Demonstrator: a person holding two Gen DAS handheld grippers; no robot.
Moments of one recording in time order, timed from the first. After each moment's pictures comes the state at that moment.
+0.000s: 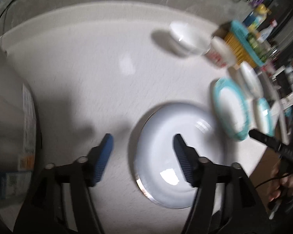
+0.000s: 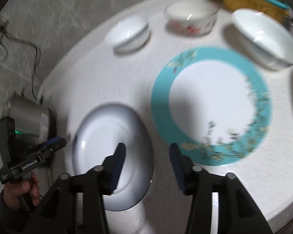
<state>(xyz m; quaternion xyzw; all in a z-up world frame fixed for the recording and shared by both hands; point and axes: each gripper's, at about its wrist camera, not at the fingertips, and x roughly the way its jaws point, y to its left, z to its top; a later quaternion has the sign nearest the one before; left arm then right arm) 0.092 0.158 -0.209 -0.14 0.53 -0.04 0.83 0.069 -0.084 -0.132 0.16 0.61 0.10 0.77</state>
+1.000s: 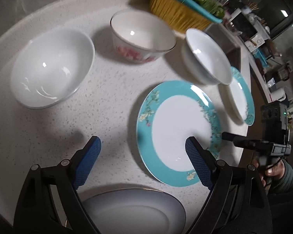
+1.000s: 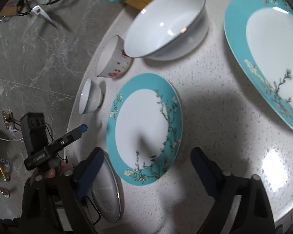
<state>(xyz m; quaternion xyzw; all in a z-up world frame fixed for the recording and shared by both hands) 0.306 -0.030 -0.255 -0.01 0.60 -0.26 0.76 0.063 -0.240 -0.186 0.38 0.57 0.06 0.73</state>
